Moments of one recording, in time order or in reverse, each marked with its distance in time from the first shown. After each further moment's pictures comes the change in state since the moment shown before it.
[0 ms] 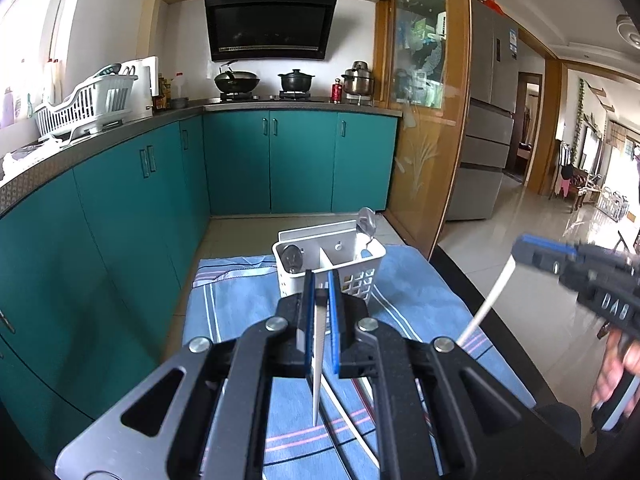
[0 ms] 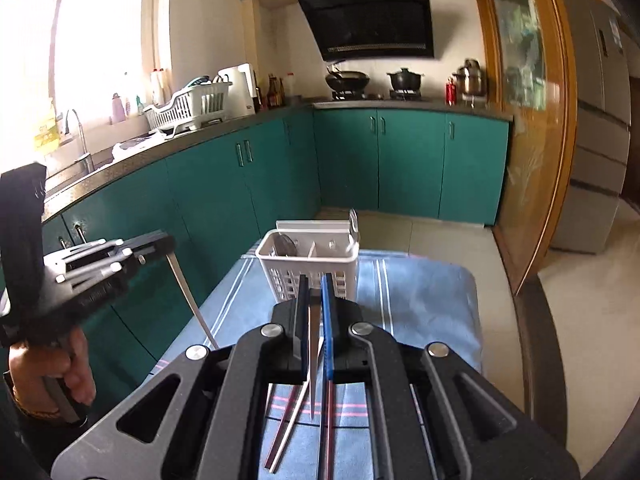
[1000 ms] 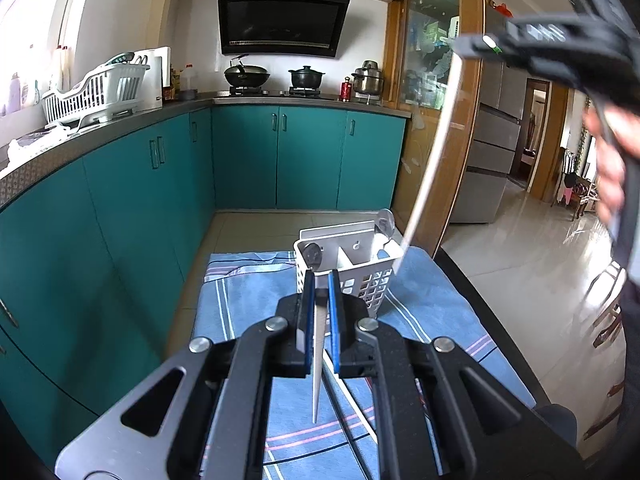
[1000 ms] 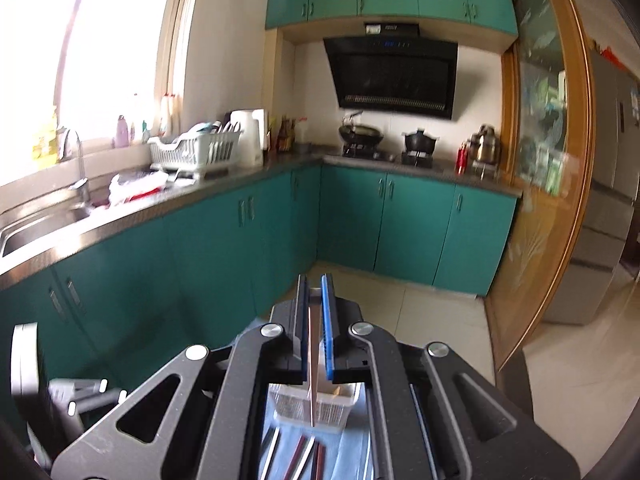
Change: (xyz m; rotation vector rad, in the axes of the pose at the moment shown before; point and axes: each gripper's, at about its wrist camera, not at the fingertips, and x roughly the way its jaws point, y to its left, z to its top) left arm -0.005 0.029 0.000 -0.043 0.014 0.007; right arm 0.037 0.030 0.162 -0.118 -0.143 -0.055
